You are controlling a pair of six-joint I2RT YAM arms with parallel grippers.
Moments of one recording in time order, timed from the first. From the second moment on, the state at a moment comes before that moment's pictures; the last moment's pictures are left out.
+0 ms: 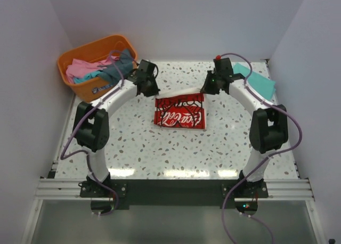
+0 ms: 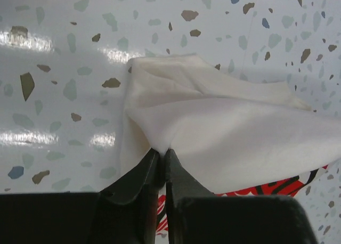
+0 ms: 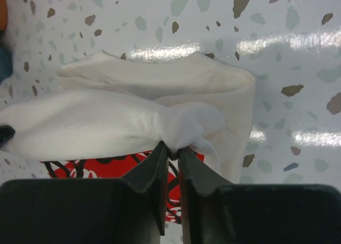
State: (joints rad) left arm -0.44 1.87 1.53 -0.54 -0.08 -0.69; right arm 0.26 1.80 1.45 -0.49 -0.12 0.52
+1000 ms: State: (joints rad) left arm -0.41 2.13 1.67 -0.39 0.05 -0.59; right arm 0.28 1.99 1.48 -0.33 -0.36 0.55
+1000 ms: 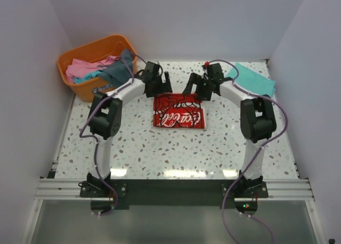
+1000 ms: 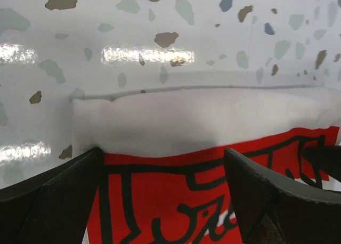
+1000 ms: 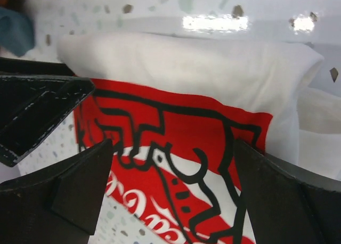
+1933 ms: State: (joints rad) left arm -0.41 1.52 1.28 -0.41 0.02 -0.57; right arm 0.26 1.66 1.38 -0.49 -0.09 0.38
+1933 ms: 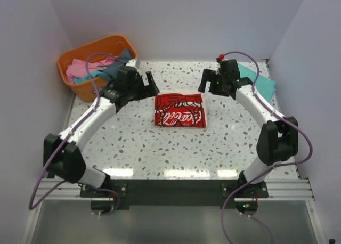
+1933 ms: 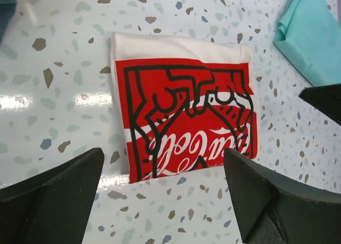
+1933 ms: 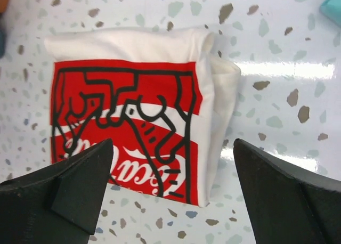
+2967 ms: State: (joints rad) left arm -0.42 0.82 0.63 -0.62 -0.12 -0.69; right arm 0.35 2.05 1.45 -0.46 -0.01 0.43
